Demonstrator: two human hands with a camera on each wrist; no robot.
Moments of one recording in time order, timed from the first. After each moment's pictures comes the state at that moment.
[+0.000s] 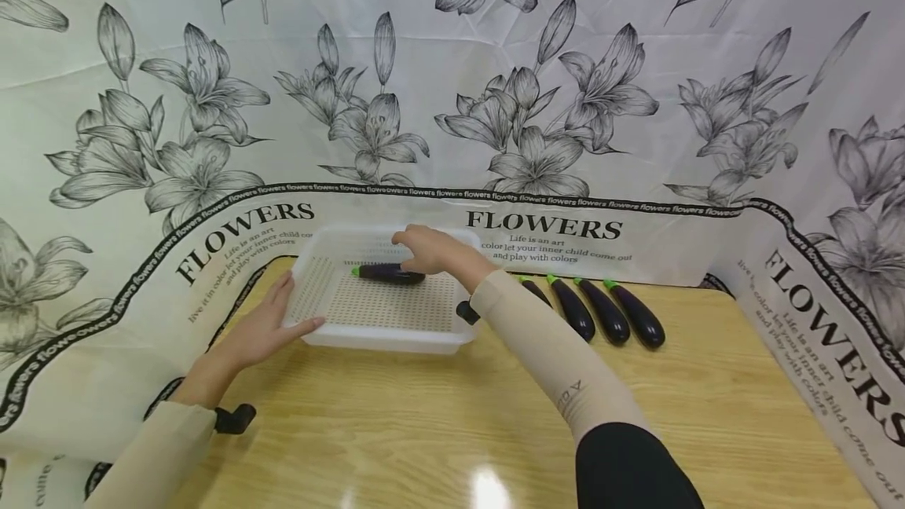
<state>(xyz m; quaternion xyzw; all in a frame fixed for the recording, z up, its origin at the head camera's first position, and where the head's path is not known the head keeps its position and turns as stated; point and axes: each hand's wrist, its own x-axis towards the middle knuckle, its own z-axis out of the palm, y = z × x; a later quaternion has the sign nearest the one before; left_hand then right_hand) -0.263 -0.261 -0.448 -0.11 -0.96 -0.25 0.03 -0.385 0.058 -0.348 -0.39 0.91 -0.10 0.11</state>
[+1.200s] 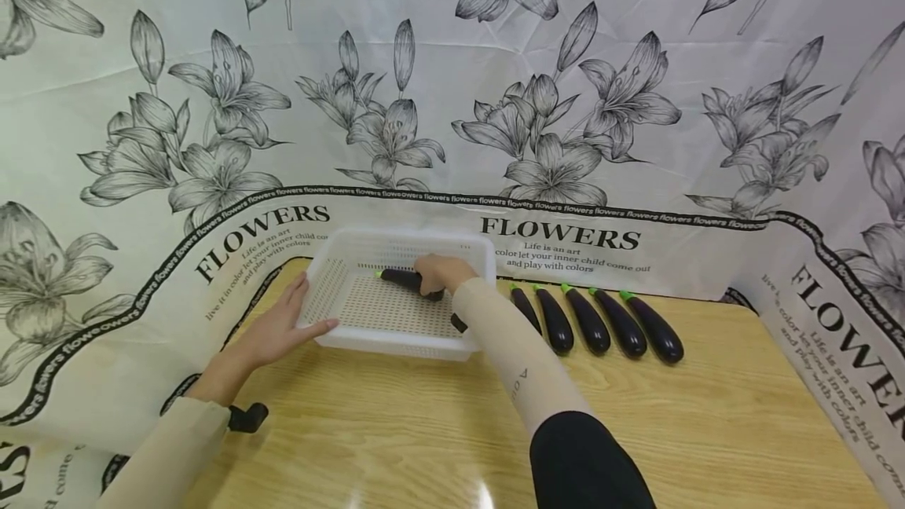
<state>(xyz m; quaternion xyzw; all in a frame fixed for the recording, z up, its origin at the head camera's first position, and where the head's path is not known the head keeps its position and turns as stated) -0.263 -0.260 -0.445 -0.10 -0.96 -0.25 0.02 -0.418 0.032 -0.406 -0.29 0.93 -0.02 0.21</state>
